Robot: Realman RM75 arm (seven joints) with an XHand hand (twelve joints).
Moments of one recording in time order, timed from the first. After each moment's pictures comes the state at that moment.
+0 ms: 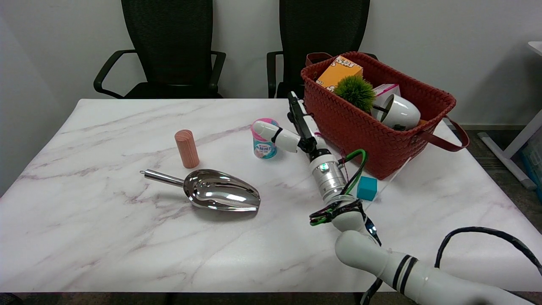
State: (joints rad) arm 0.22 -1.30 -2.15 1.19 1.25 0.73 0.47
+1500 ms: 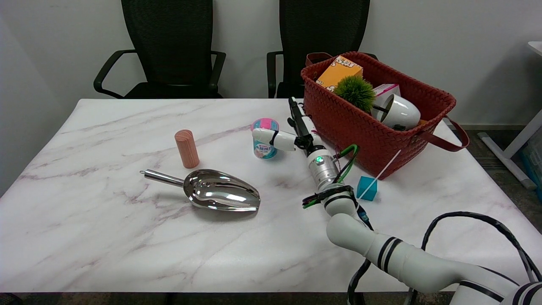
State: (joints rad) arm 0.36 -1.34 -2.16 0.97 1.31 0.67 0.51
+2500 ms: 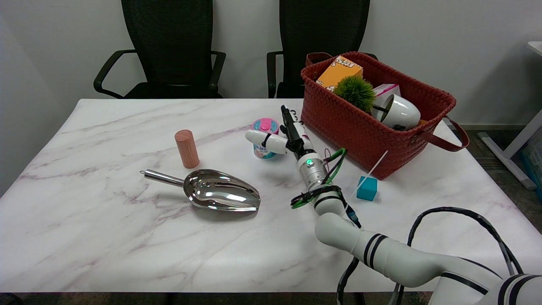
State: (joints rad) arm 0.43 -1.41 -2.20 0.82 1.32 0.67 0.57
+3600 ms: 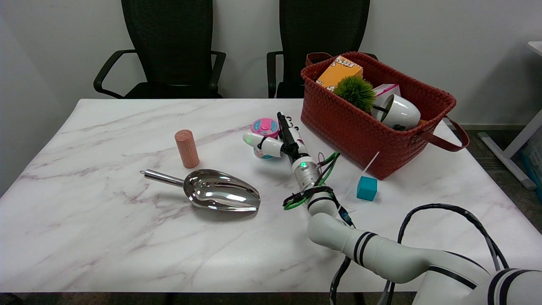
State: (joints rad) arm 0.48 -1.46 -2.22 0.69 1.32 0.67 0.63
